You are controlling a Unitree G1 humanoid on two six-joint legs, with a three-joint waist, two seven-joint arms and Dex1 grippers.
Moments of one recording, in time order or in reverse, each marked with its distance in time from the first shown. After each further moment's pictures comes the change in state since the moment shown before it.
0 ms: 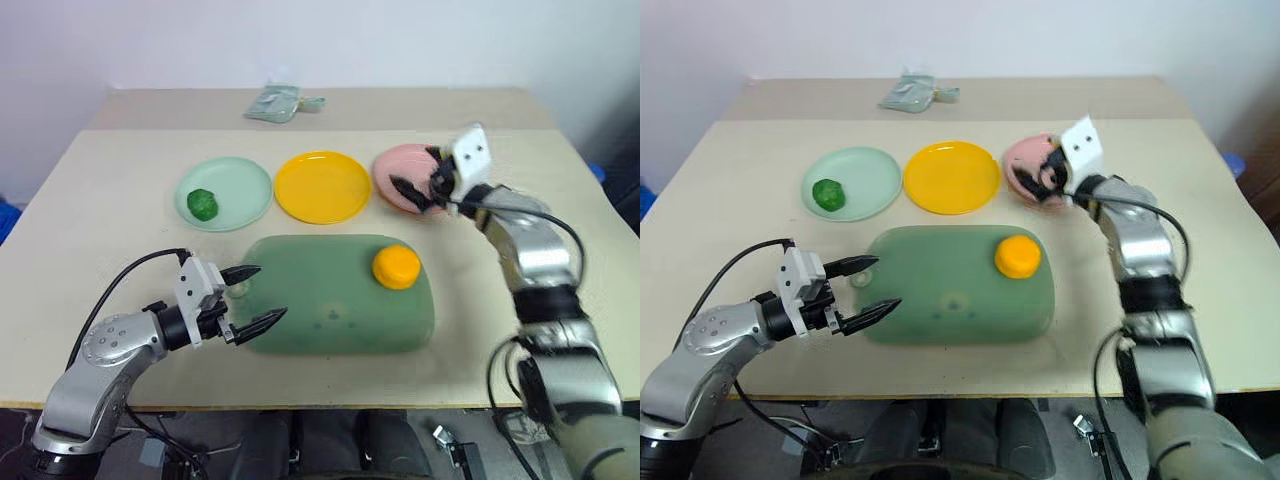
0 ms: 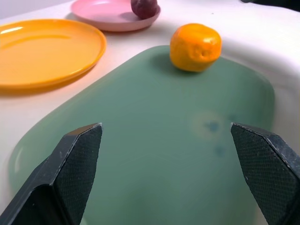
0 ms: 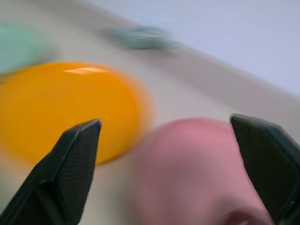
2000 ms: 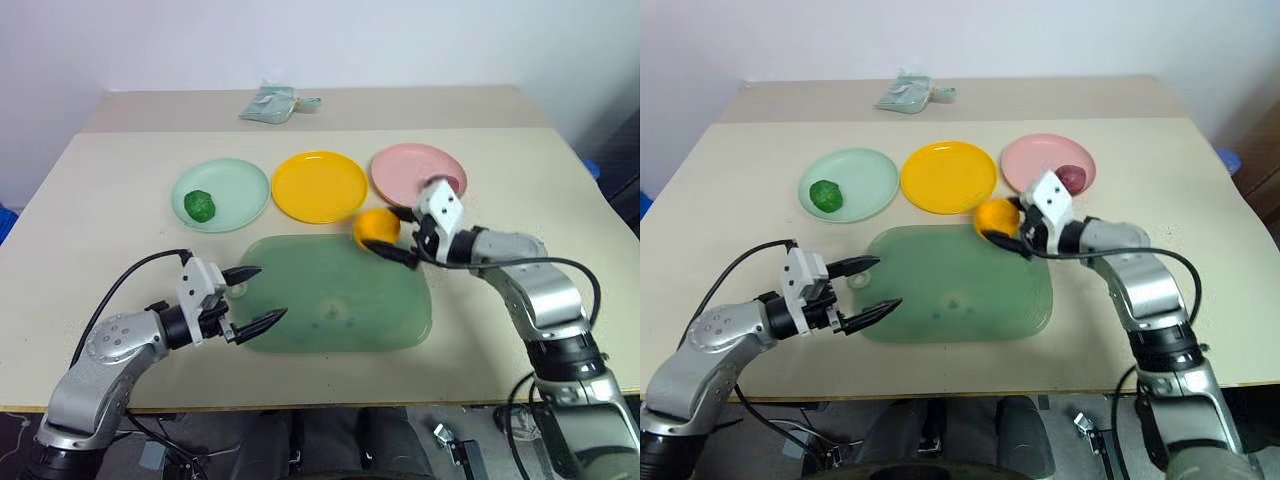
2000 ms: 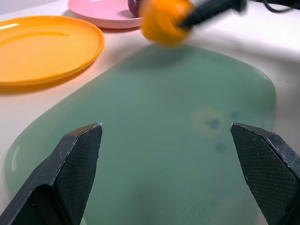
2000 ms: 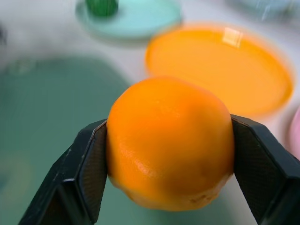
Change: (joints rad) left arm 0.001 -0.015 0.008 0.037 0.003 -0.023 0.016; right arm 0.000 0.119 0.081 -0.225 0.019 0.207 -0.030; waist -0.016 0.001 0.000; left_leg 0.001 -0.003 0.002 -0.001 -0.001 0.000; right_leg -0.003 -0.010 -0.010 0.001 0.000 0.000
